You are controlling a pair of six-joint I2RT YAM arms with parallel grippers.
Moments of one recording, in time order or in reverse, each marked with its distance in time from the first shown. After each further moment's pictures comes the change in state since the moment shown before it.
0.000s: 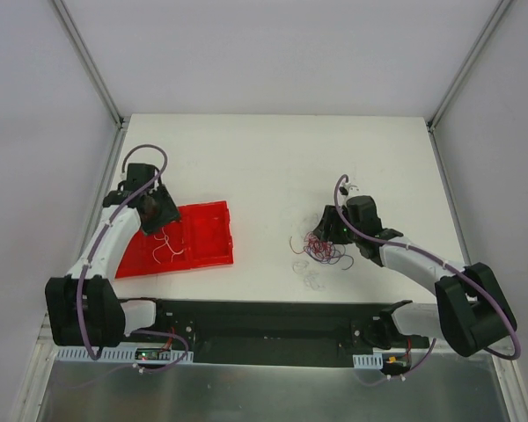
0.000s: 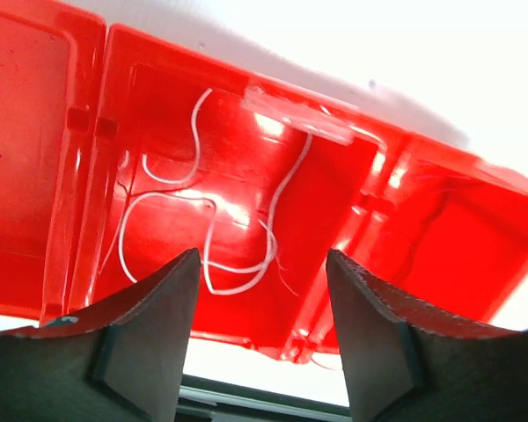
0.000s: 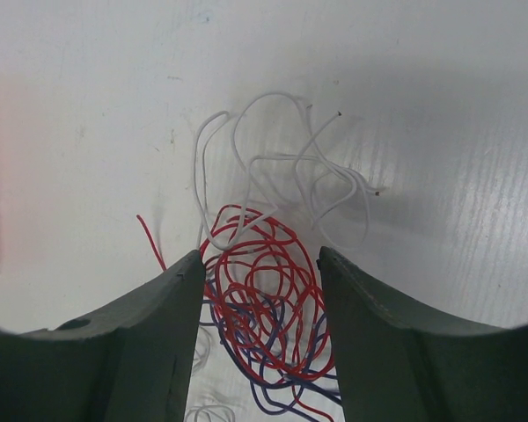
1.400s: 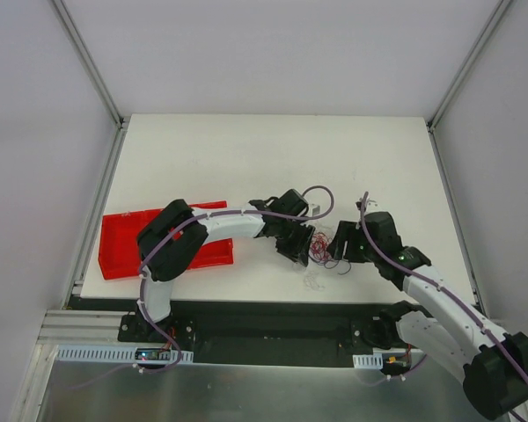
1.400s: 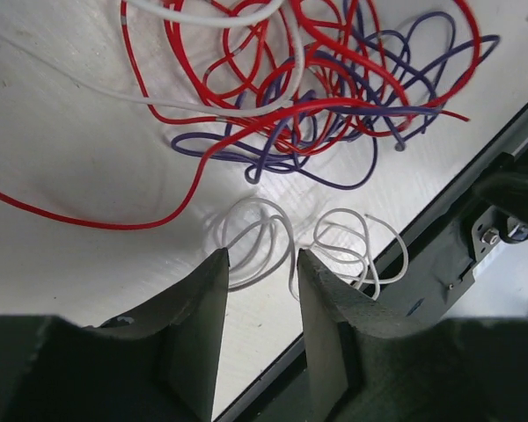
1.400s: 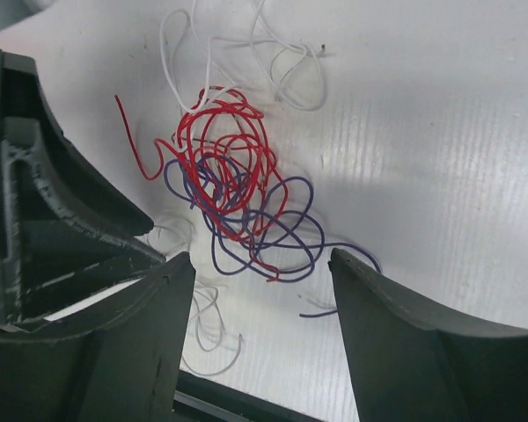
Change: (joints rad) left arm -0.924 0.652 0.350 0.412 0.440 0.011; right arm 0.012 -0.377 -0.048 -0.391 0.056 0.029
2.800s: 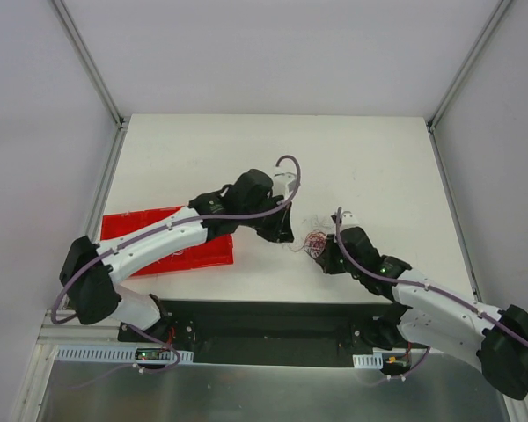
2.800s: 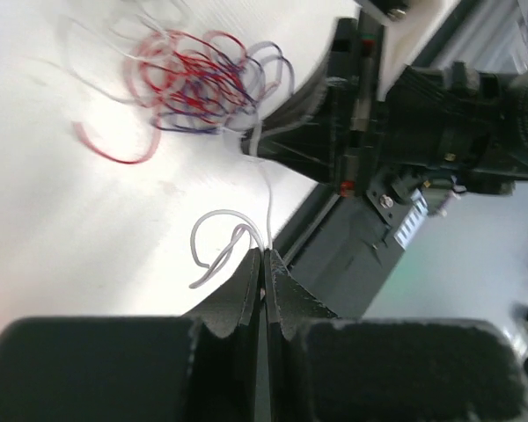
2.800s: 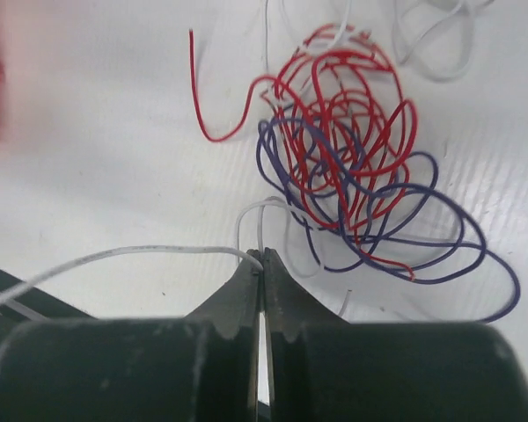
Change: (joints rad) left arm 0.017 -0.475 -0.104 -0.051 -0.042 0.048; right arm 0.316 0.036 -0.111 0.187 0.136 0.105
